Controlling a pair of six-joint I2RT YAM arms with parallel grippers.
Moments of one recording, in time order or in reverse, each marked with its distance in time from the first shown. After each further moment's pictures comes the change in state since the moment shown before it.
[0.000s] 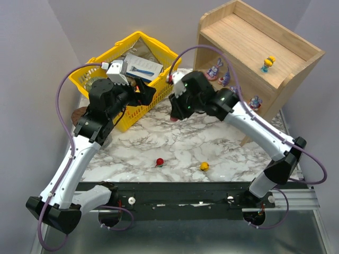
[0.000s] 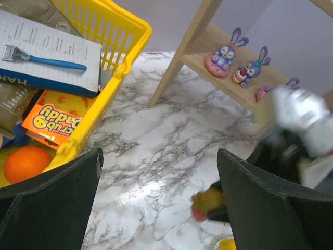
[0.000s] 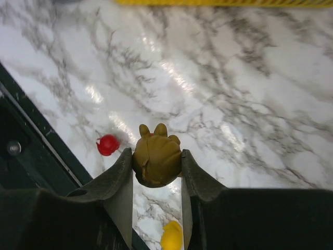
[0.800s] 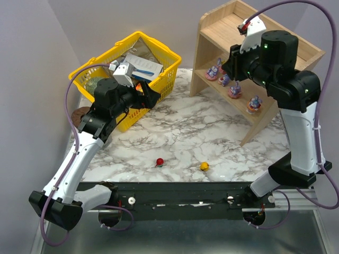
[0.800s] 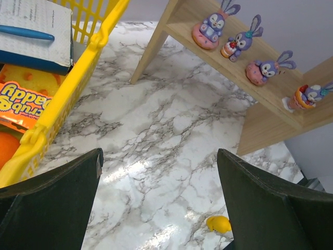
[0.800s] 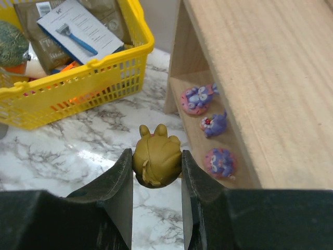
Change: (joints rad) left arm 0.005 0.043 -0.017 -0.025 0.113 -0.035; right arm -0.311 -0.051 0.748 -0.392 0.238 -0.065
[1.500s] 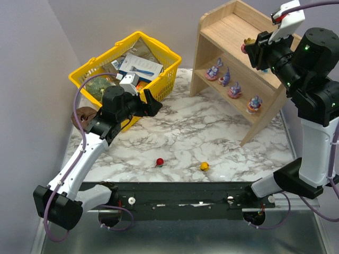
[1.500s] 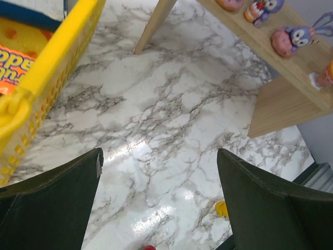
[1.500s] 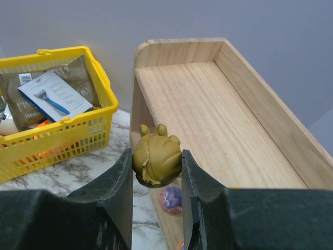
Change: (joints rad) left arm 0.000 0.011 -0.142 0.065 0.026 0.000; right arm -0.085 -0.092 0.039 0.171 0.016 -0.159
